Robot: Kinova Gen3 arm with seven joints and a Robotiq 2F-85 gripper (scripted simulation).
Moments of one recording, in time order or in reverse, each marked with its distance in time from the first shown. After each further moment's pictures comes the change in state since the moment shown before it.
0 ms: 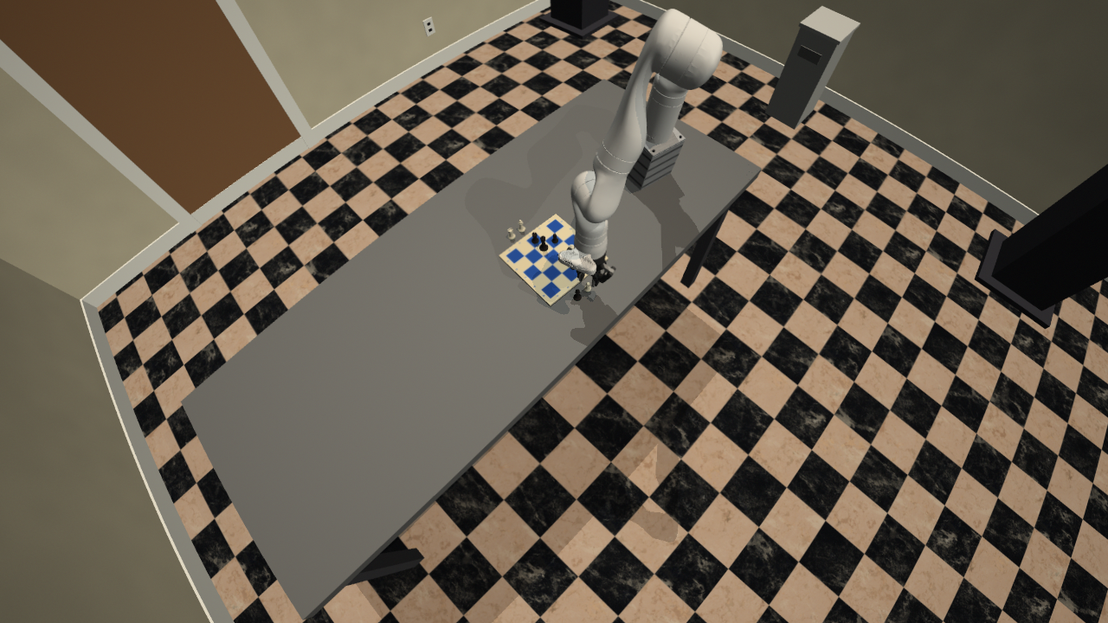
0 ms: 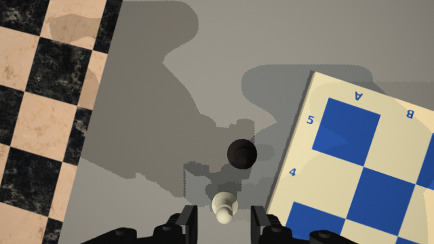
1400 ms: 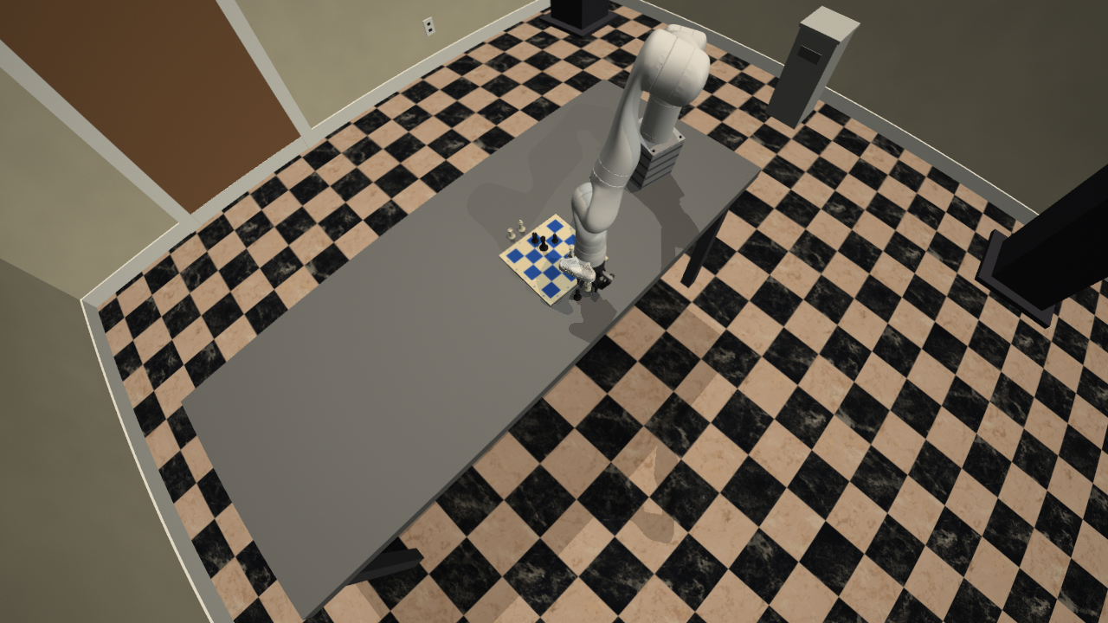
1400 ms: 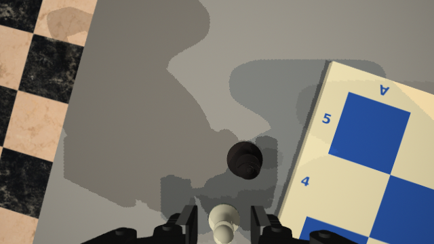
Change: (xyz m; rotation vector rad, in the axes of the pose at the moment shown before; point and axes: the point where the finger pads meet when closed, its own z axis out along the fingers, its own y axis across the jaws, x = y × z) arm 0.000 0.000 0.033 0.000 0.000 0.000
